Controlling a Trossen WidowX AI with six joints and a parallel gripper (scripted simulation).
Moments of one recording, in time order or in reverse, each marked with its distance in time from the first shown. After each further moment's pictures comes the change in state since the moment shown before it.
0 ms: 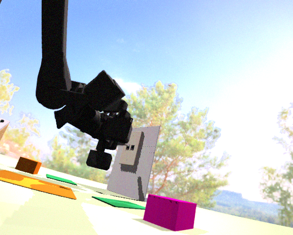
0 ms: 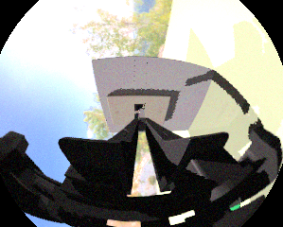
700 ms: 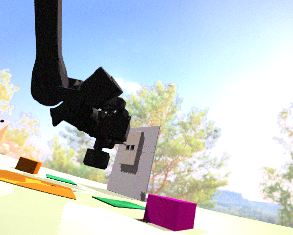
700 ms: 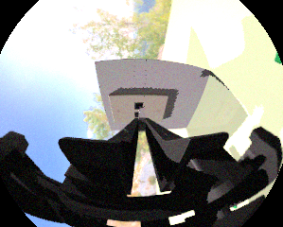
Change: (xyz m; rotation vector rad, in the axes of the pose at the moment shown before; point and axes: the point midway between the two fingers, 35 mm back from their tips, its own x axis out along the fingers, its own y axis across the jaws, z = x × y) arm -0.011 0.000 0.001 0.000 0.001 -0.001
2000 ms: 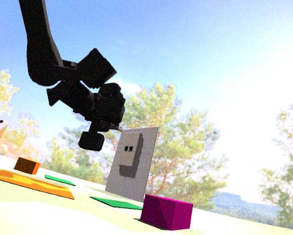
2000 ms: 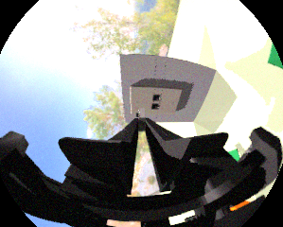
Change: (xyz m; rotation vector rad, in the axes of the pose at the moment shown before) arm -0.019 0.039 -0.013 -0.008 0.007 0.004
